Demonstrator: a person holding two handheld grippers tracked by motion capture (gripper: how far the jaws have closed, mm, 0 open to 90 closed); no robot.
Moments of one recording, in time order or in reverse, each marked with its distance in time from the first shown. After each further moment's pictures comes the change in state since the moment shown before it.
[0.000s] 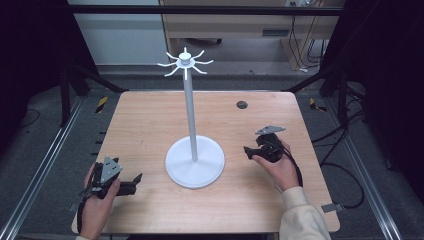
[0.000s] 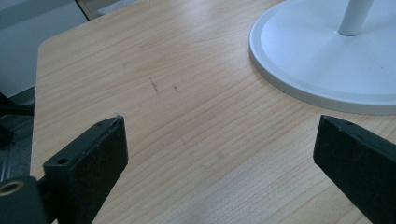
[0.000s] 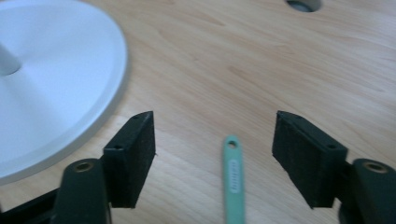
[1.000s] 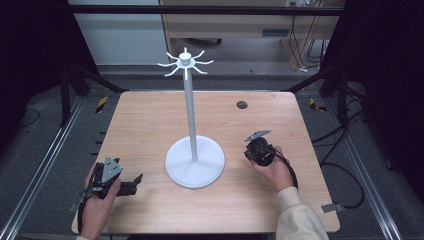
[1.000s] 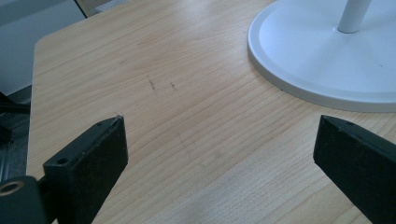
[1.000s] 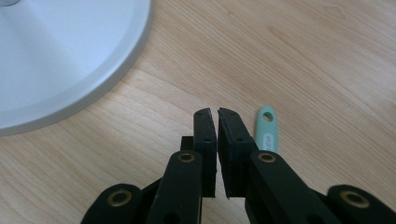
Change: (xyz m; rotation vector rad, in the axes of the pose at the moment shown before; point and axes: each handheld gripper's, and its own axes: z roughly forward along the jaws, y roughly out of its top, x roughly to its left) left arm -0.001 0.000 0.001 0.009 -0.004 -0.002; right arm 0.018 -0.003 0.013 0.161 0.025 -0.085
